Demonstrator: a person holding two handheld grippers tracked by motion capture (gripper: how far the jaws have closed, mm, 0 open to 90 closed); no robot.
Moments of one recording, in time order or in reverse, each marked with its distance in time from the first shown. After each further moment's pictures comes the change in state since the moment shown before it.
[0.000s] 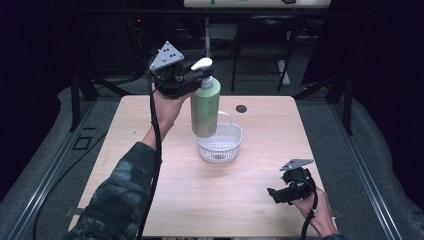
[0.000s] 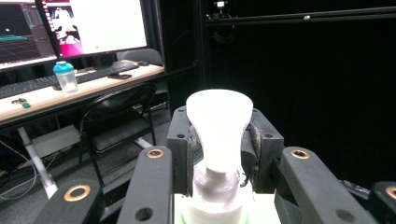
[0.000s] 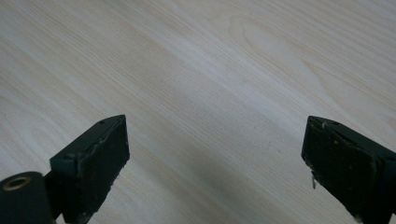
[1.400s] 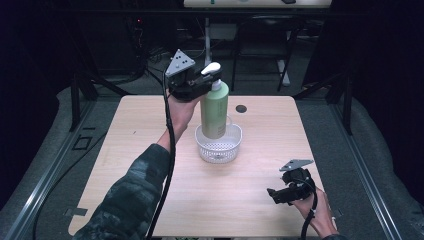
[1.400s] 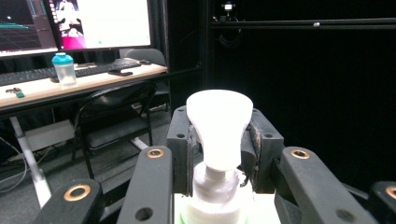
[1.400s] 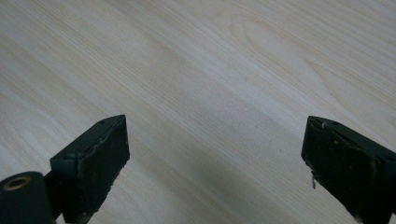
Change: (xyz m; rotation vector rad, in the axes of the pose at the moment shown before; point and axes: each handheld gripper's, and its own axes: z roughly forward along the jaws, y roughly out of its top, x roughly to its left) left arm -0.004 -0.027 0.032 -0.027 0.022 -0.067; right arm 0.000 -0.001 0.000 0.003 0.002 -0.002
